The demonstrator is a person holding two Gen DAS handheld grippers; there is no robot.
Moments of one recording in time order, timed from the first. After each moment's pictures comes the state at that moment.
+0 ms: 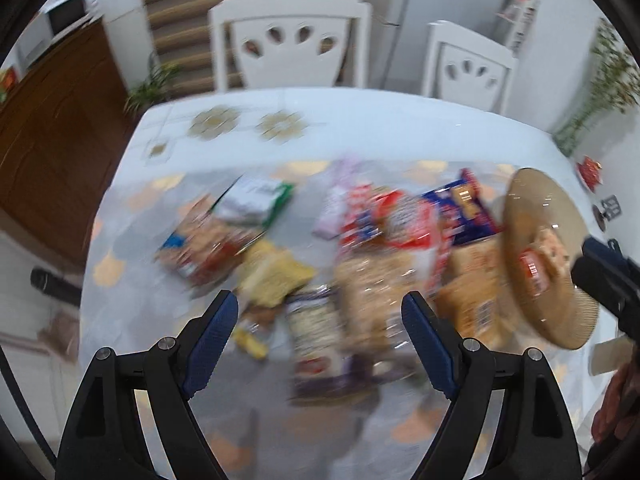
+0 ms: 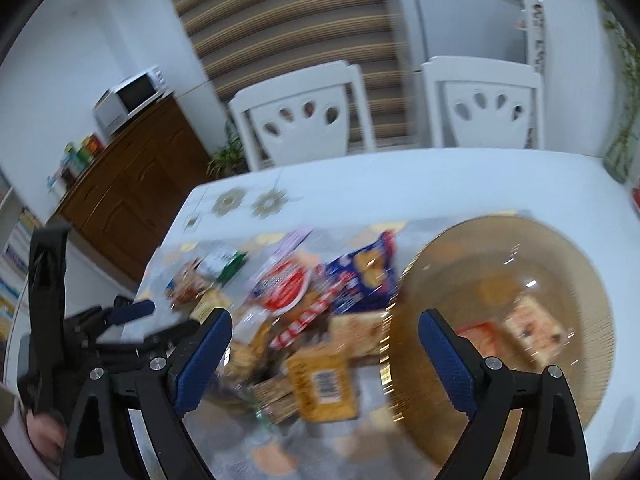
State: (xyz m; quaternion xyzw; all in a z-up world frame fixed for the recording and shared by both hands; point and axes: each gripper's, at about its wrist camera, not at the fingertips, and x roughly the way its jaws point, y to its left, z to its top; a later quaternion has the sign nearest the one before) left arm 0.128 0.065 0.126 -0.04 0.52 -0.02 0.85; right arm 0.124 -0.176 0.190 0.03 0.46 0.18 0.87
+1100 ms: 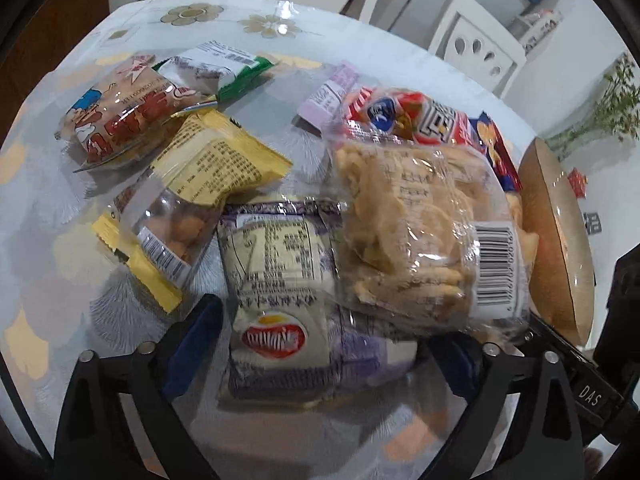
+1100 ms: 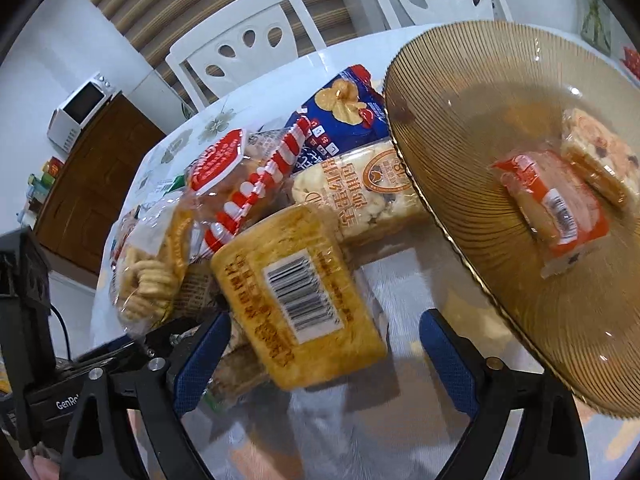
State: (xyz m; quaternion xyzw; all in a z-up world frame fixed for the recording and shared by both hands) left arm 0.118 0.057 0.022 -0.15 0.56 -0.07 0.82; right arm 0.123 -0.182 0.052 0.13 0.53 0.11 0.83
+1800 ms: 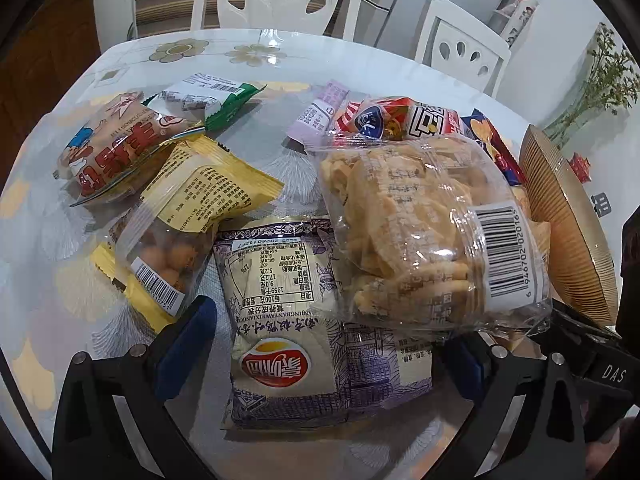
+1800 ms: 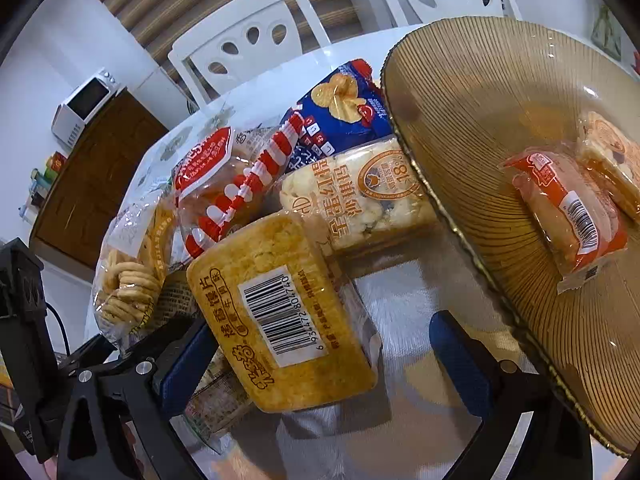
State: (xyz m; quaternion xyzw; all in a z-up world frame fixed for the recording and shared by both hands) left arm 0.115 0.048 0.020 -0.10 0.52 -0.07 0.85; right arm 0.130 -0.181 0.046 0.11 0.53 0.13 0.83
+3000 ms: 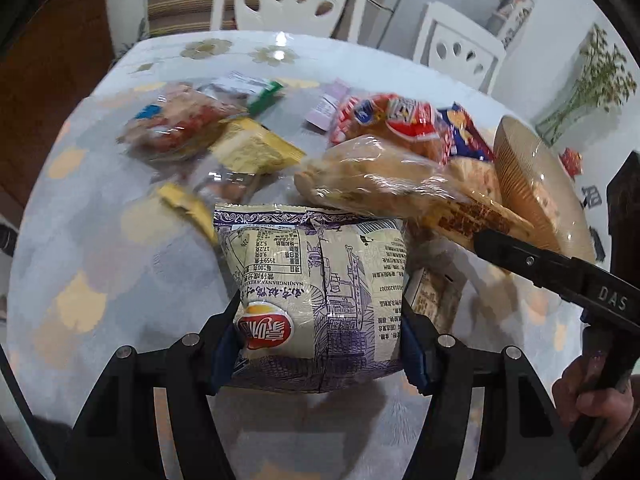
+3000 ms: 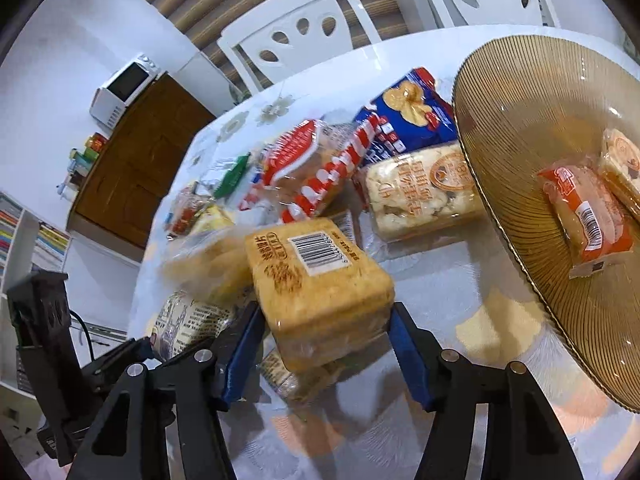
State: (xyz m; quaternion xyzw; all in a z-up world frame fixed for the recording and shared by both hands) left arm 0.053 0.063 0.059 -0.11 0.52 -0.05 0.84; right arm 0.110 -0.170 0.084 0.13 0.53 0.21 0.81
